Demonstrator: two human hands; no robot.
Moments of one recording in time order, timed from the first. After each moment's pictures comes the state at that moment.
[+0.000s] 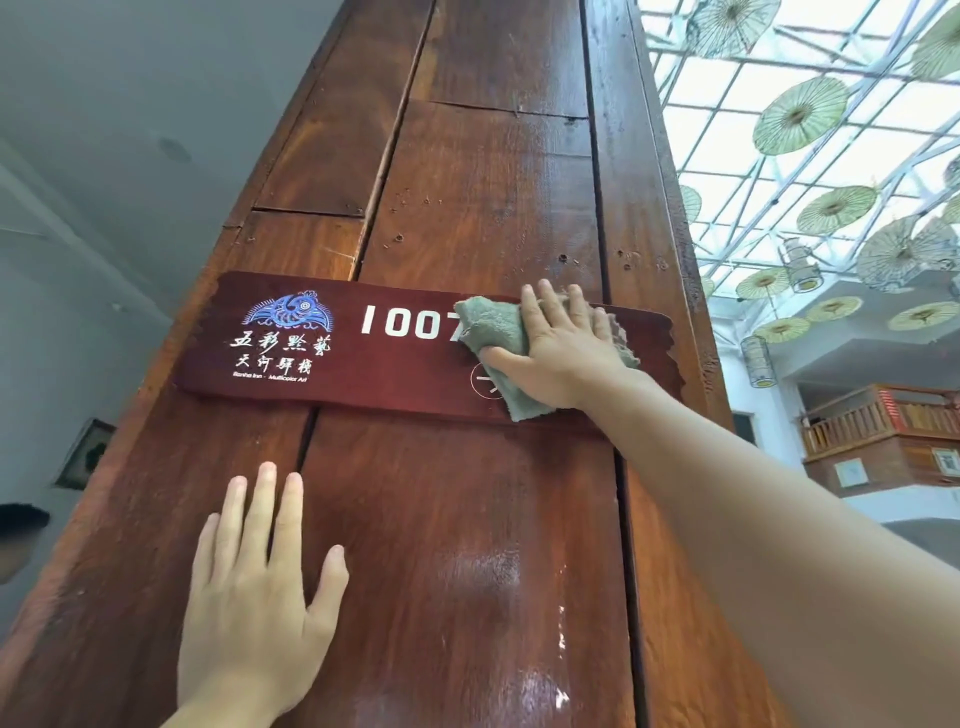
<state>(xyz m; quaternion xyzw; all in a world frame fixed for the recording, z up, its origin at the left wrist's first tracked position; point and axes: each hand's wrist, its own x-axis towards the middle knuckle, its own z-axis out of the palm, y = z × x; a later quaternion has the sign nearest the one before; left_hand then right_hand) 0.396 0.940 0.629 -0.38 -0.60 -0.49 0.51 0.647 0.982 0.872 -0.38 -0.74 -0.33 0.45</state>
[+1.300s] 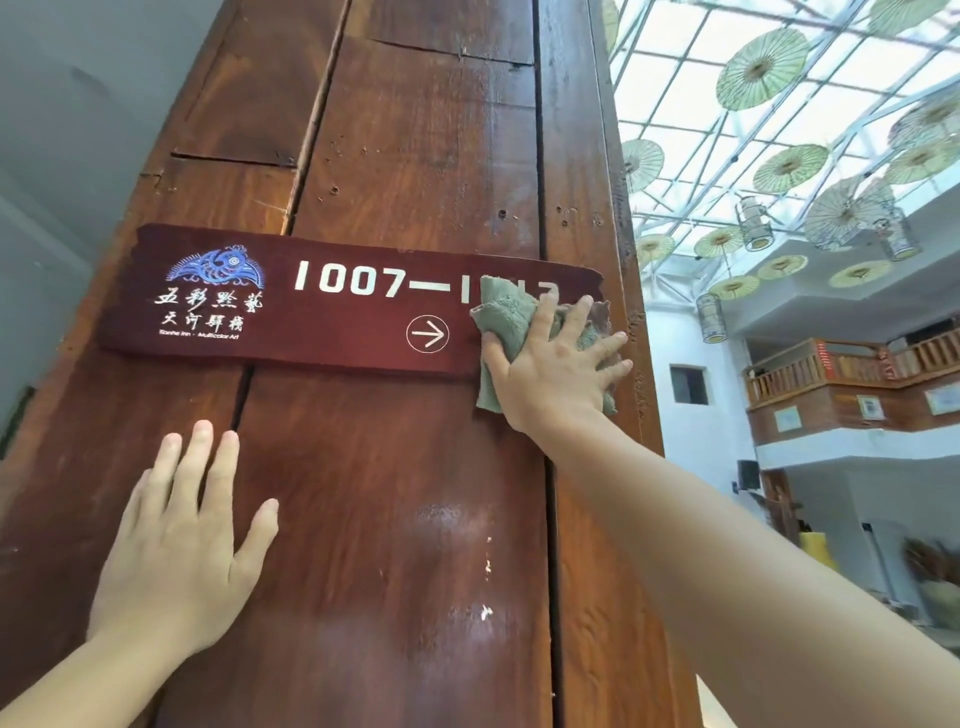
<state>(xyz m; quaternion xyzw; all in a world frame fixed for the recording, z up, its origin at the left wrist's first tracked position) 0.391 0.918 0.631 -0.43 -0.65 -0.42 0.46 0.672 0.998 0.801 -0.48 -0.62 -0.22 0.58</state>
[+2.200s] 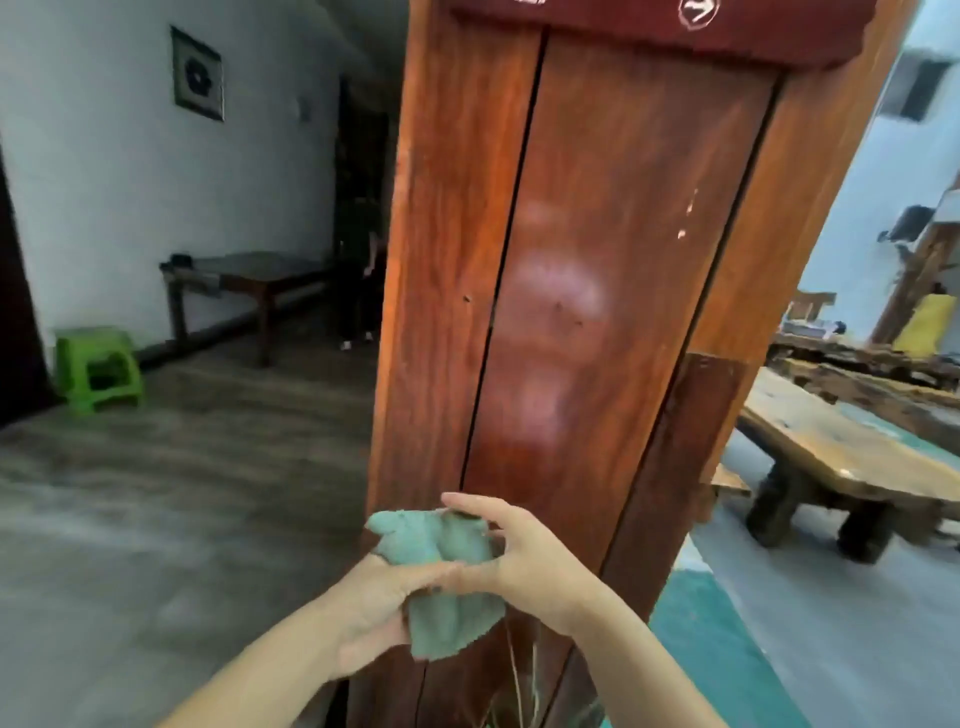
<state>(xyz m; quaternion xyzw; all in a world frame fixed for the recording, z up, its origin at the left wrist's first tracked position) 0.452 0.551 0.292 -0.33 -0.45 -0.57 -0.60 0.611 0.635 0.345 -0.31 -0.81 0.47 0.19</state>
